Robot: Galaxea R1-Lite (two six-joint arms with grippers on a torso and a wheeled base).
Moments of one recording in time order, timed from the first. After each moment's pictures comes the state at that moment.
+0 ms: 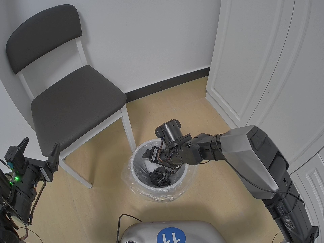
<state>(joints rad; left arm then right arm) -0.41 1.26 -0.02 -1.31 0.50 0.15 0.68 2.64 -2.00 0.13 -0.01 0.79</state>
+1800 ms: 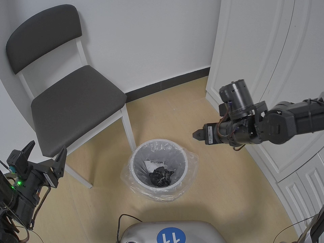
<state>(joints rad) -0.50 1.25 -0.02 -1.26 0.51 0.10 0.59 1.92 -1.30 0.03 -0.27 0.30</state>
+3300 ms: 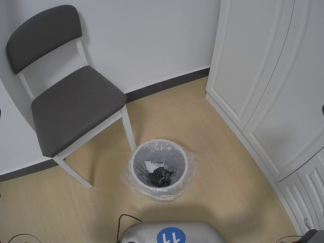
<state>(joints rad) -0.13 0.75 -0.21 -0.97 0.34 0.06 0.11 0.83 -0.26 -0.89 -0.24 0.10</state>
